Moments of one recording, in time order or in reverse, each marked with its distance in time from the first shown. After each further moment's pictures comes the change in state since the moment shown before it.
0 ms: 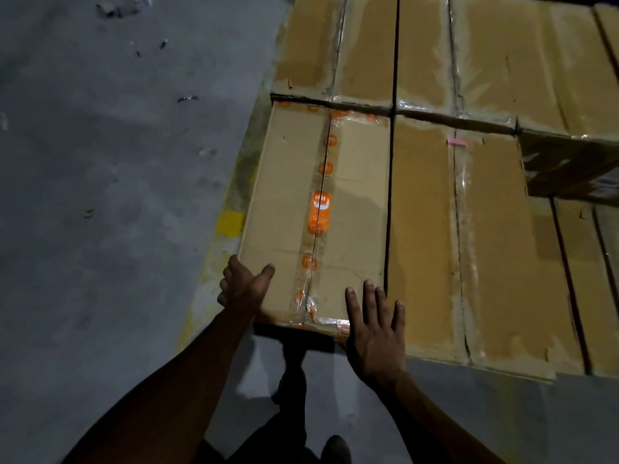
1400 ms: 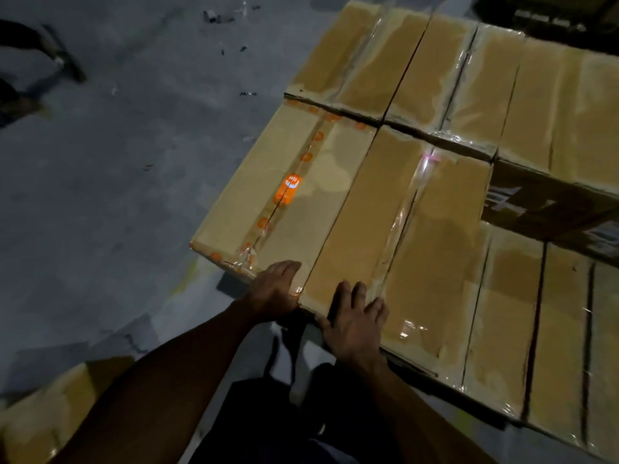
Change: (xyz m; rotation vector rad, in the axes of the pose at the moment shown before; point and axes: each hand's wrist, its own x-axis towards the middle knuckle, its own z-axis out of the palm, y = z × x) left_hand -0.185 0.020 0.099 0.492 -0.152 0.676; right_hand -0.046 0.135 -0.074 0.143 -0.314 -0.080
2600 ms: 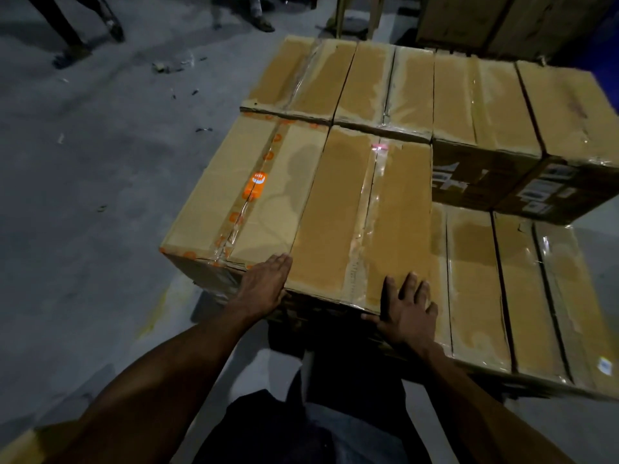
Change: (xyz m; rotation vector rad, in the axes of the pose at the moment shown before) left_hand -0.009 0.006 0.036 0.456 0.117 0.251; right_hand -0.025 0.125 0.044 -0.114 0.170 0.207
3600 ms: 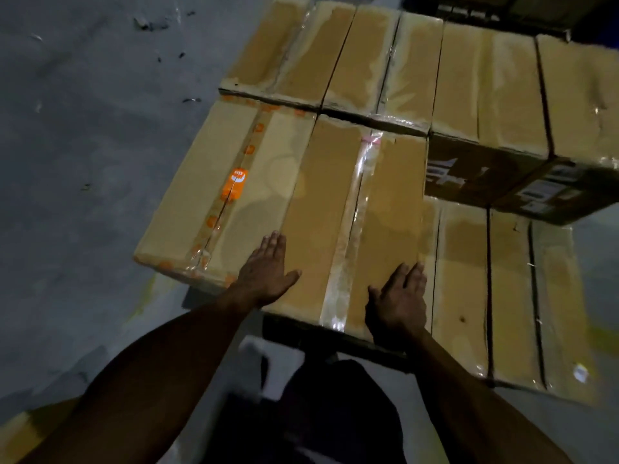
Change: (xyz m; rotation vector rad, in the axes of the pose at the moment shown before) left_hand 0.077 0.030 -0.015 -0.276 -0.250 -0.279; right_hand 0.049 0.018 -0.047 0.332 -0.004 0.169
